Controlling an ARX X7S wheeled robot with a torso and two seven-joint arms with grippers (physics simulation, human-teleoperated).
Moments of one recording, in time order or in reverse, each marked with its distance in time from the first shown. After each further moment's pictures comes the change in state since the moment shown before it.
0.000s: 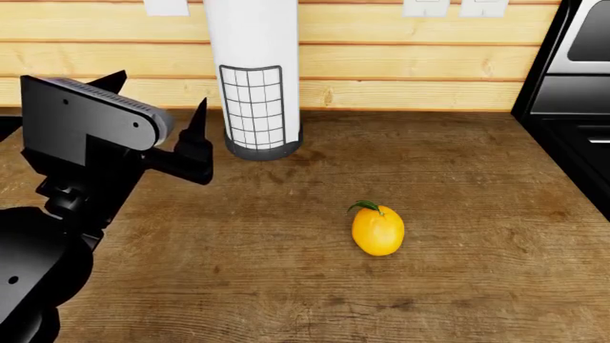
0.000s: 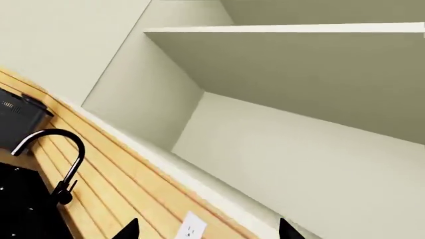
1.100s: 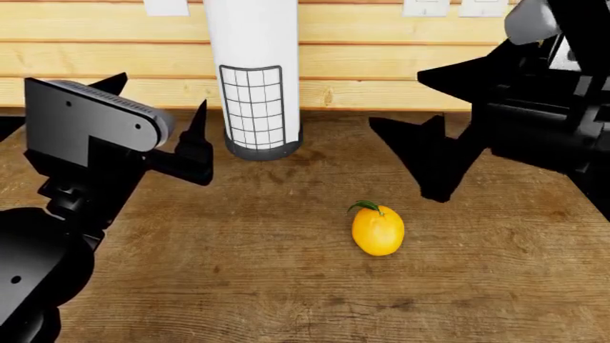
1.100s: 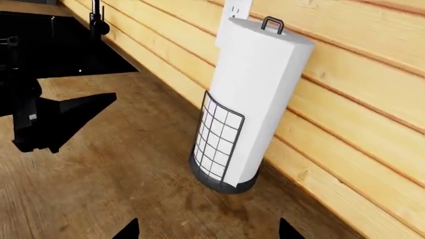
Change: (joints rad) left arm 0.006 -0.012 0.012 -0.013 -0.007 0.020 -0.012; right arm -0.415 0.134 -0.241 0.051 -0.081 0.101 -0.196
